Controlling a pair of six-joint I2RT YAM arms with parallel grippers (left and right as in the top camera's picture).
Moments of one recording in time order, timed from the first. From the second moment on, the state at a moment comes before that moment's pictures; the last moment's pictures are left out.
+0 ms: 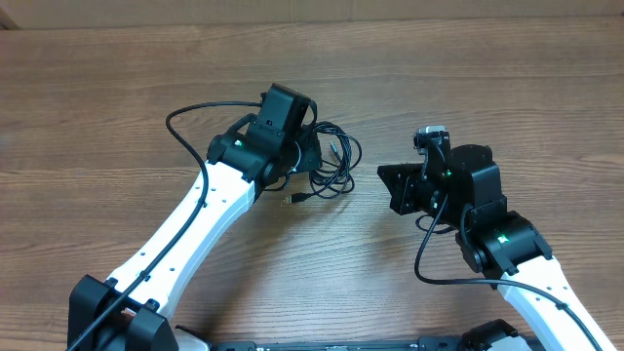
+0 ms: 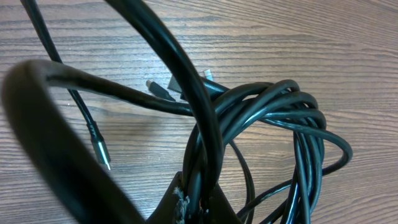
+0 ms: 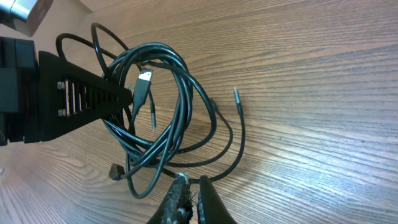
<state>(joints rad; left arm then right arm) -0.50 1.58 1.29 -0.71 0.06 -0.63 0.35 1.06 0.76 -0.33 -0.33 0.41</state>
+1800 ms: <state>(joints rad) -0.49 1.58 1.29 -0.70 0.03 -0.56 0.35 1.06 0.76 -0.33 -0.32 0.41</state>
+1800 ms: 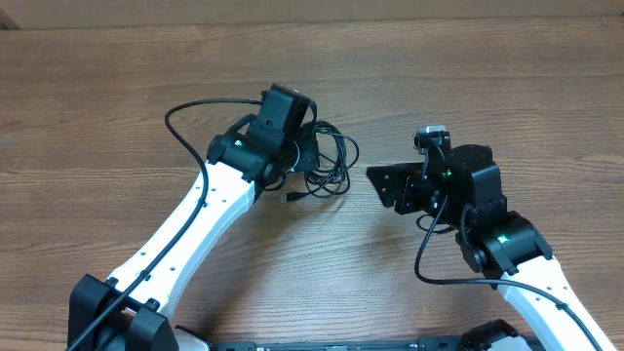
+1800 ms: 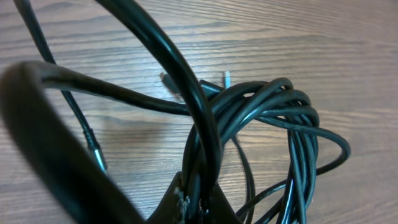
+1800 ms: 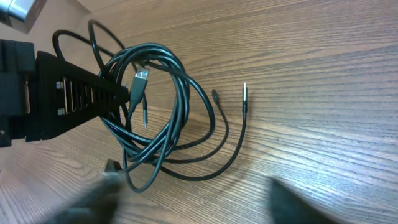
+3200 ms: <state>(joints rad) -0.49 1.58 1.29 -0.68 0.18 -0.48 0.35 1.12 0.76 -0.35 -0.20 0.54</state>
